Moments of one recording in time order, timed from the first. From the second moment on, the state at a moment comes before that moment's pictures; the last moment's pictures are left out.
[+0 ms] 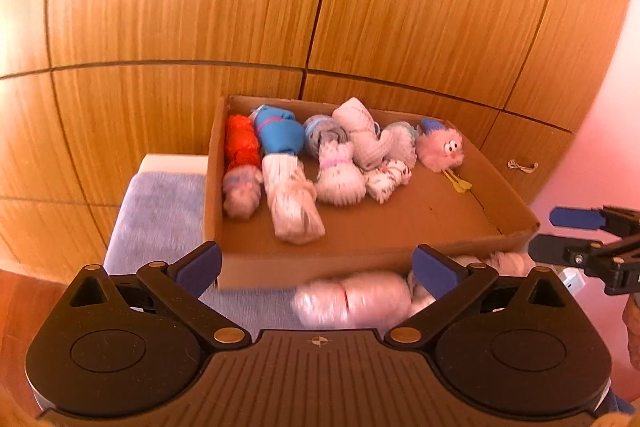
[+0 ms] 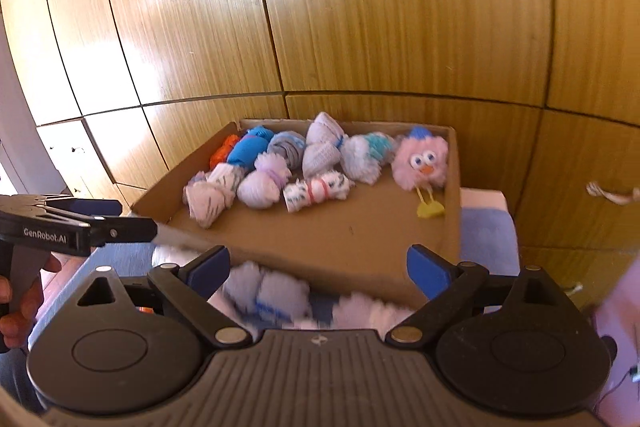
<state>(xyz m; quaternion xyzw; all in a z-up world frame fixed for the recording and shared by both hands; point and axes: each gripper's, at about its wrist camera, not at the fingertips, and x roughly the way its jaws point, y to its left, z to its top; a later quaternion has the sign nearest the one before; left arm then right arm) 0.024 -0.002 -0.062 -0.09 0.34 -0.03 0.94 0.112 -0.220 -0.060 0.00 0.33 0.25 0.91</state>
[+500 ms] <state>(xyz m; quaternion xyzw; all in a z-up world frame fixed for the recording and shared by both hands) -0.029 -0.038 -0.107 -0.06 0.32 -0.03 0.95 0.072 -0.235 -0.098 0.00 0.32 0.23 0.92</state>
